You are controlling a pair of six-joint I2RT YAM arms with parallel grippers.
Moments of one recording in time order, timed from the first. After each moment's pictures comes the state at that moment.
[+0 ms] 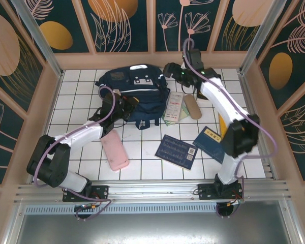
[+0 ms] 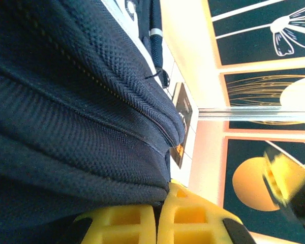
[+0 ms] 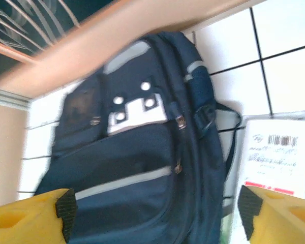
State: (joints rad) left arm -0.48 1.49 0.83 0.26 0.17 -1.32; right arm 0.40 1.74 1.67 -0.58 -0.16 0.70
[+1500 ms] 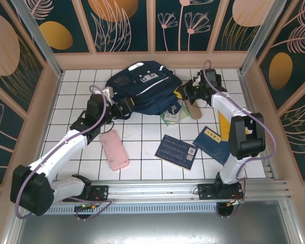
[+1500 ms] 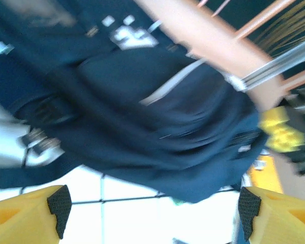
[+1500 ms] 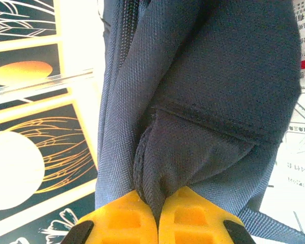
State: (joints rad) left arm -0.40 1.19 0.78 -0.08 0.15 -0.72; right arm 0.19 1.76 1.30 -0.26 -0.75 1.10
